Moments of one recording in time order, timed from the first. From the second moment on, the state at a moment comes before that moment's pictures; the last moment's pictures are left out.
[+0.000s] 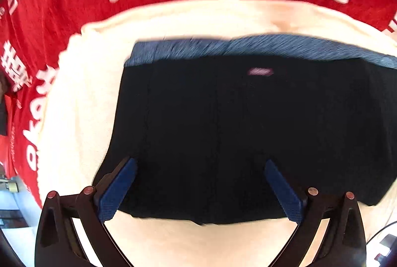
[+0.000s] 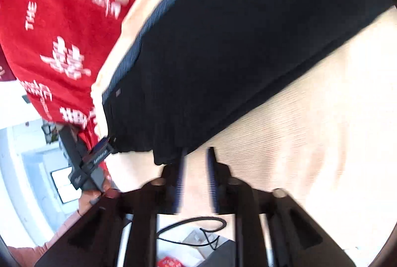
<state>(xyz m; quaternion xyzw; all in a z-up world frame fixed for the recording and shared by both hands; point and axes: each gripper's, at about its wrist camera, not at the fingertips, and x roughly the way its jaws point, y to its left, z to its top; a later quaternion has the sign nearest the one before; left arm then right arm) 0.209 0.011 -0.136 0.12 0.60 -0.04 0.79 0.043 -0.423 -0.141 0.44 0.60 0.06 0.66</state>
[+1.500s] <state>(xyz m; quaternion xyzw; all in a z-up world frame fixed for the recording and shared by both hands) 0.332 -0.186 -0.173 0.03 0.60 -0.08 0.80 0.213 -0.513 -0.123 0.20 0.60 -0.04 0.77</state>
